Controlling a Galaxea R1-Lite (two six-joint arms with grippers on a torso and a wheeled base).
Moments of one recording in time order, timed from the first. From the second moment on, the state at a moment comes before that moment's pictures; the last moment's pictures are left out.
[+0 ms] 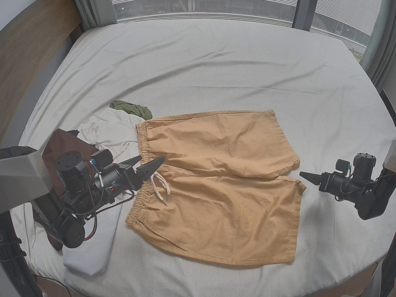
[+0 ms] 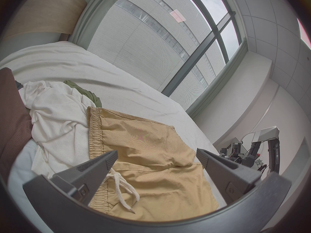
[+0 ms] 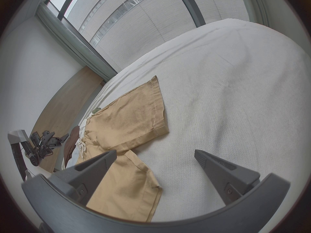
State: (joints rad) left arm -0.29 2.07 -0.52 -1.55 -0.38 -0.40; right arm -0.10 2.10 -0.54 -1.20 0.57 0.27
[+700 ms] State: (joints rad) left arm -0.25 1.98 -0.32 -1.55 -0.53 -0.33; right arm 0.04 1.91 -0.44 -1.20 0.57 0.25
